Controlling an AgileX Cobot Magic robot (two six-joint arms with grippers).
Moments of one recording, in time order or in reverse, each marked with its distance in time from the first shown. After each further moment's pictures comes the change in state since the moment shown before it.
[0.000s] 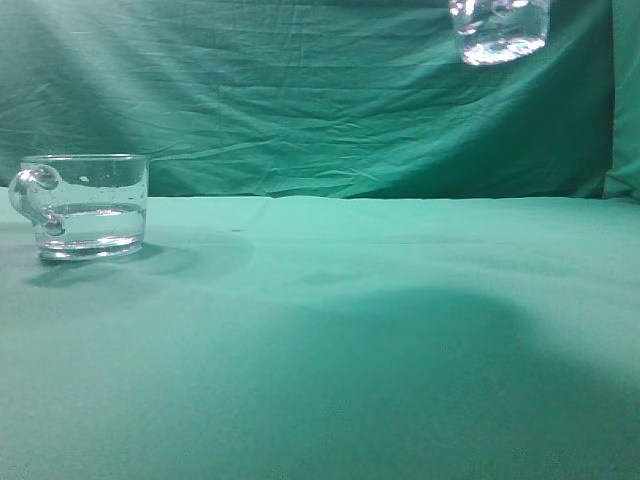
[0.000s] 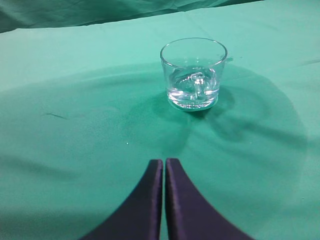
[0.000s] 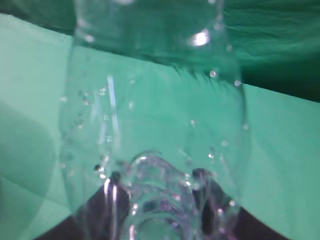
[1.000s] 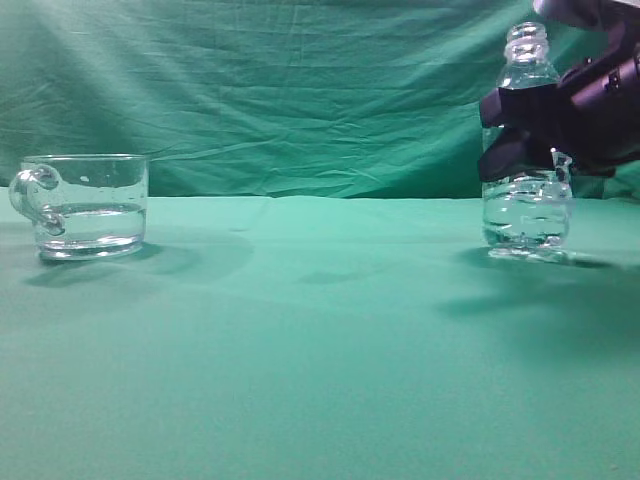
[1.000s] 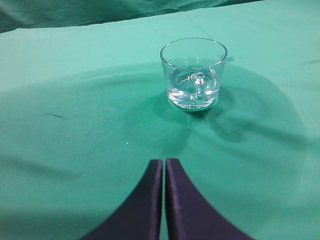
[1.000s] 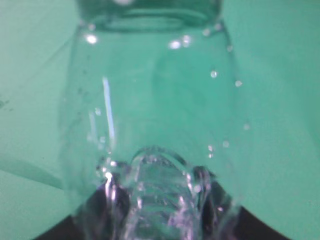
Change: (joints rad) left arm 0.000 0.000 0.000 0.000 0.002 0.000; right arm -0.161 0.440 0.143 -0.017 -0.594 0.006
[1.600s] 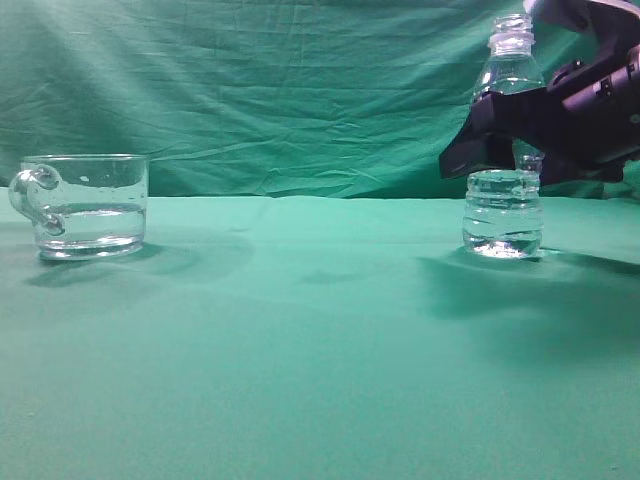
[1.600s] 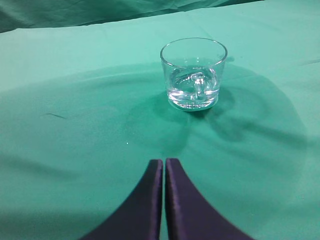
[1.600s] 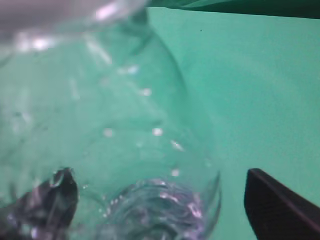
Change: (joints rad) left arm 0.000 0.000 0.000 0.000 0.000 0.000; right arm 0.000 0.007 0.000 -0.051 -0.045 -0.021
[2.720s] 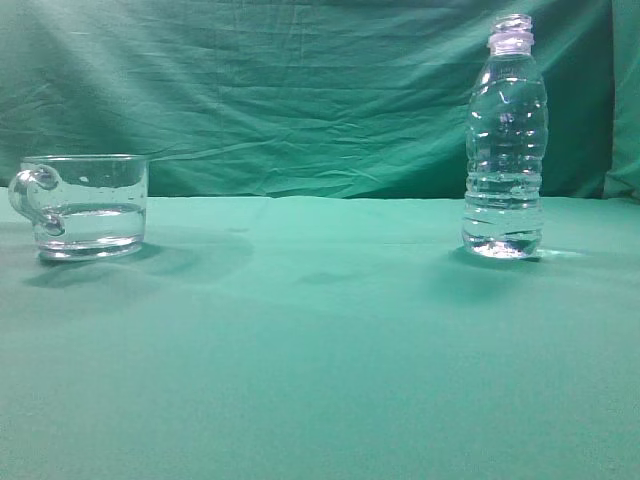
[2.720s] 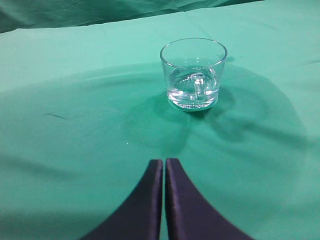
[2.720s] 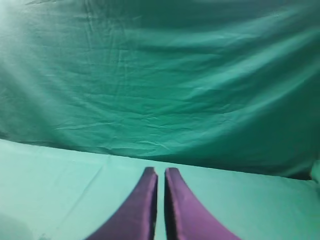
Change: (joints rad) left arm 0.000 0.000 0.000 0.000 0.000 0.000; right arm 0.000 -0.995 0.000 -0.178 0.680 0.310
